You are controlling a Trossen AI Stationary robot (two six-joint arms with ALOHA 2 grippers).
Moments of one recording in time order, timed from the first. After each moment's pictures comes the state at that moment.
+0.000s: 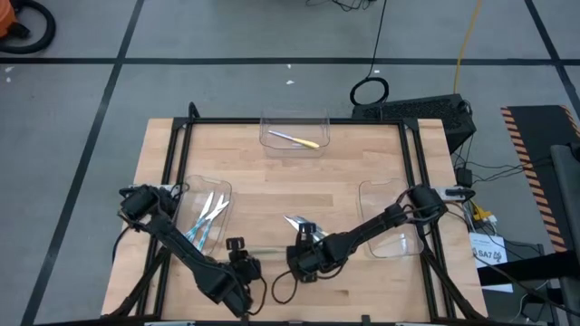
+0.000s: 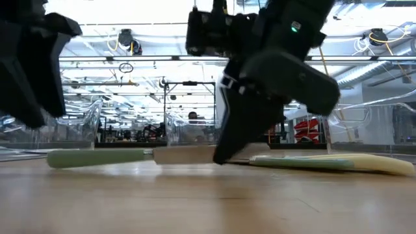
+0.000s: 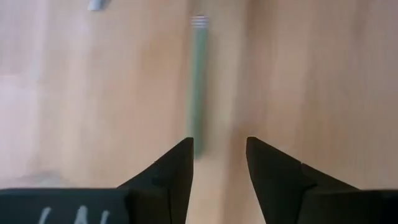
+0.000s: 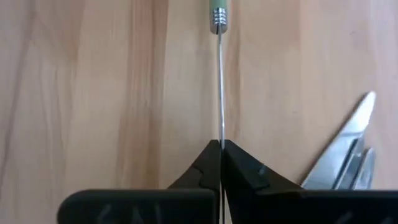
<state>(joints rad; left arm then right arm) -0.76 1.96 1.38 -1.00 -0.49 -0.83 0.44 2.09 1.43 -0.51 0.35 0.30</state>
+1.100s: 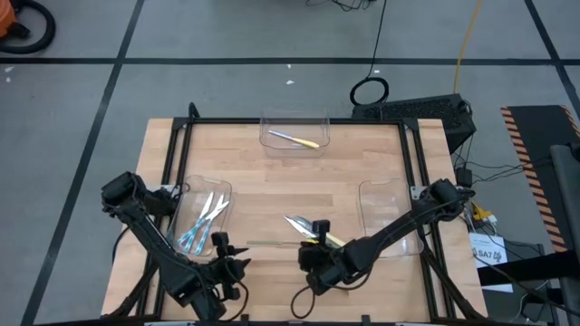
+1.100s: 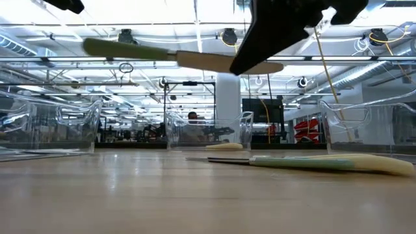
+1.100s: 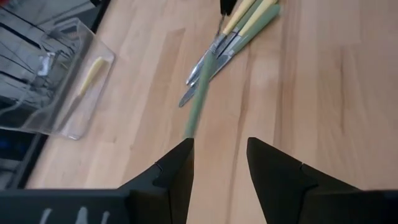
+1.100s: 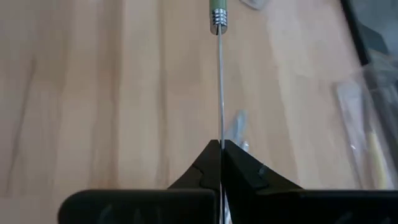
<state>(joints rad) -0.87 1.77 1.38 -1.06 -0.86 -0.85 0.55 1.92 1.43 -0.67 0.70 0.34</state>
